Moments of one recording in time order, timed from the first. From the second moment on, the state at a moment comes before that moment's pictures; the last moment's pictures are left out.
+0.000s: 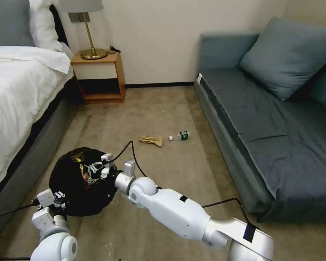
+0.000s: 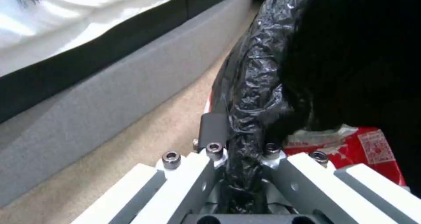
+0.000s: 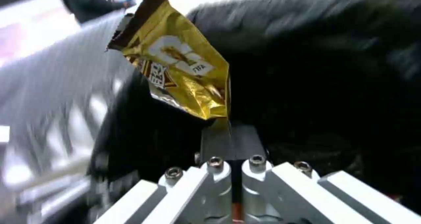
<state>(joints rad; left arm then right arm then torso) 1.57 -1.50 -0.82 -2.00 -0.29 0.22 -0.37 -0.56 1.61 -0.60 1.07 0.83 0.14 -0.31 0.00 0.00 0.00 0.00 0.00</state>
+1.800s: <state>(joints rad) 1.66 -1.50 -0.89 -2.01 -0.32 0.14 -0.39 -0.90 1.08 -0.27 1.51 0.67 0.07 0.00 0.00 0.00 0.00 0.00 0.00</state>
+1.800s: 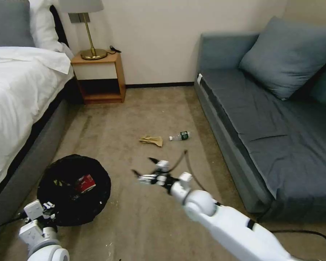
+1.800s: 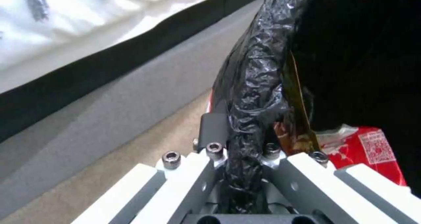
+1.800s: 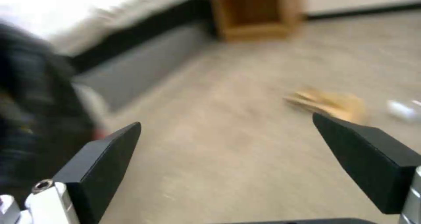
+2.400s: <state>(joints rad) 1.66 -1.43 -0.89 -1.98 -0.30 0.11 -0.38 -1.01 1.17 -0.12 1.34 0.50 0.02 0.07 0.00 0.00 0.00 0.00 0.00</state>
